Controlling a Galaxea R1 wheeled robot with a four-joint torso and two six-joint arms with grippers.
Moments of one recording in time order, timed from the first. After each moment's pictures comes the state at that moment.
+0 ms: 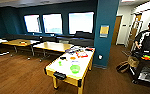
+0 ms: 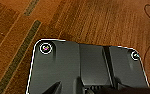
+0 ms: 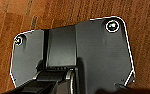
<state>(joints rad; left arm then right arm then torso) 1.47 3.05 -2.74 -0.08 -0.18 -0.01 -1.49 3.06 -2.76 0.02 0.04 0.06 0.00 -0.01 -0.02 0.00</state>
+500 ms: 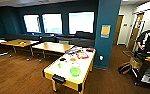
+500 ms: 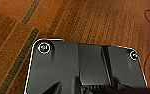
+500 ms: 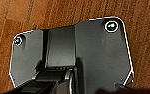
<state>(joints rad) 1.47 3.05 -2.74 -0.08 -0.18 -0.01 -1.49 3.06 -2.76 0.02 0.04 0.06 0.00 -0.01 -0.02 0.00</state>
